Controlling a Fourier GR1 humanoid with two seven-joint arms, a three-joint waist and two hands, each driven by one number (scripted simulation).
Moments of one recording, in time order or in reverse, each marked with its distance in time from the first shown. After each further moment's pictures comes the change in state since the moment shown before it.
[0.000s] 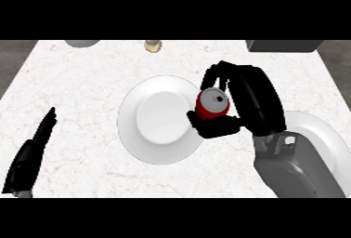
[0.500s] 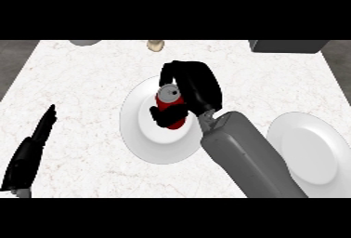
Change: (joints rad) left arm -0.012 -0.002 0.011 -0.018 -0.005 -0.025 0.010; right arm -0.210 0.179 0.069 0.388 0.003 -0.040 0.066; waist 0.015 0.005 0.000
